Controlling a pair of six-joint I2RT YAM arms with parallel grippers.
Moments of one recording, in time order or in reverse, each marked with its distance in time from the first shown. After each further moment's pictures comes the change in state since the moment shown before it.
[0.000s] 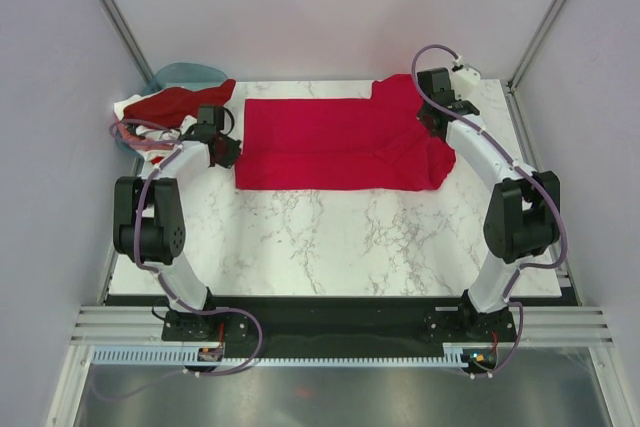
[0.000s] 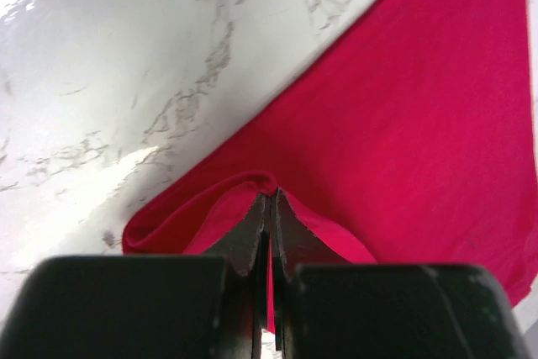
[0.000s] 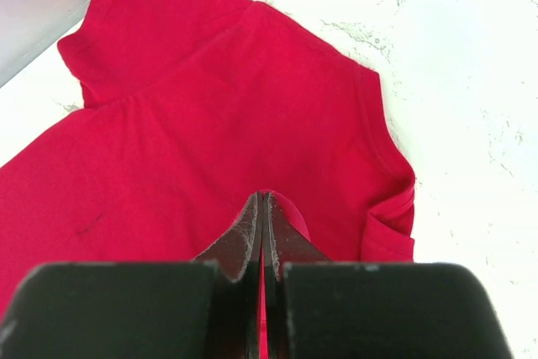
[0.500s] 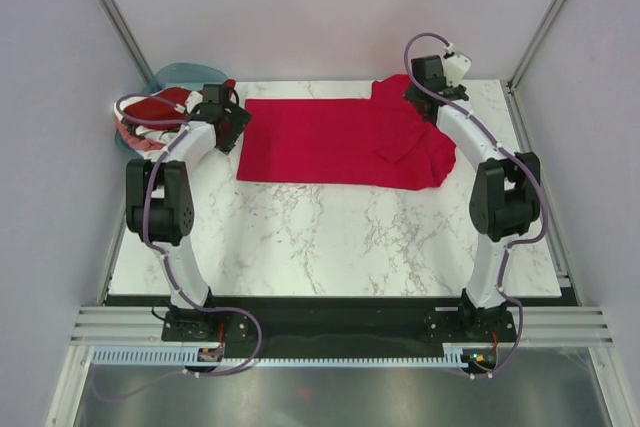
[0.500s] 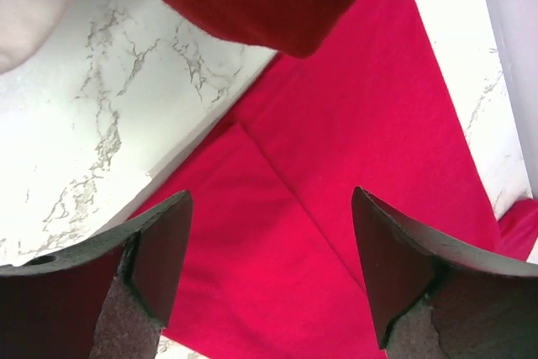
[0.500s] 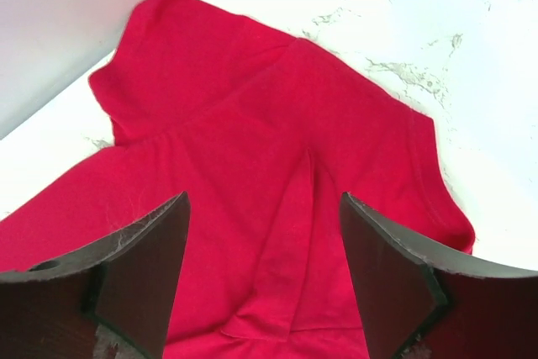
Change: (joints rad) left arm -0.016 0.169 0.265 0.003 -0.025 0.062; right arm -0.014 0.196 0.207 0.025 -0.016 -0.028
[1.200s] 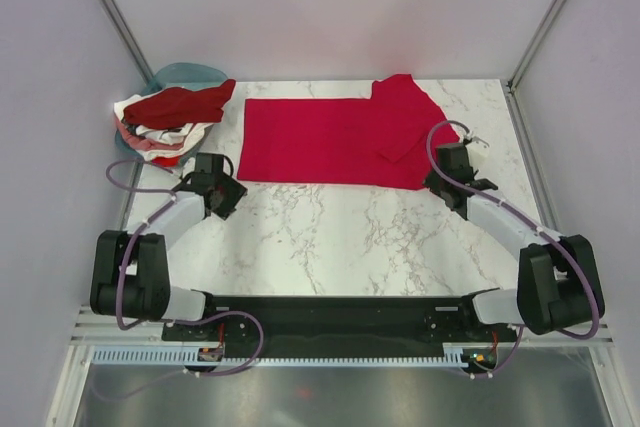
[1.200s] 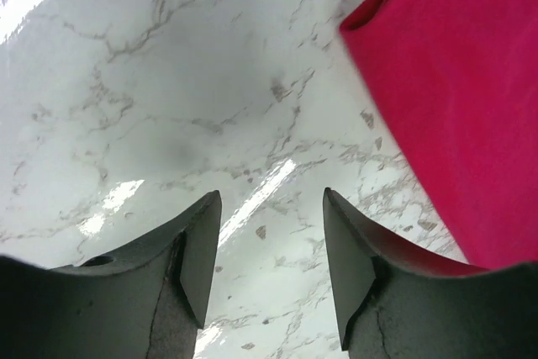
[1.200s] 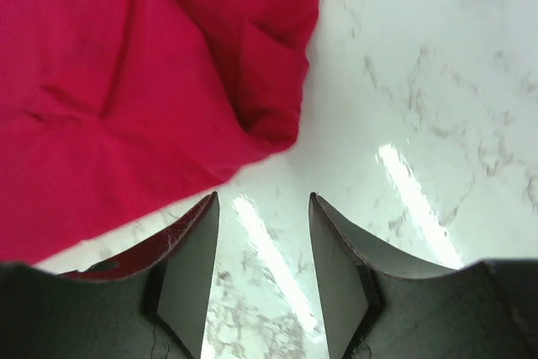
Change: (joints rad) left arm -0.020 -0.502 -0.681 0.025 0.061 0.019; right arm 0.000 -0.633 -0.912 0.184 -0.151 0.026
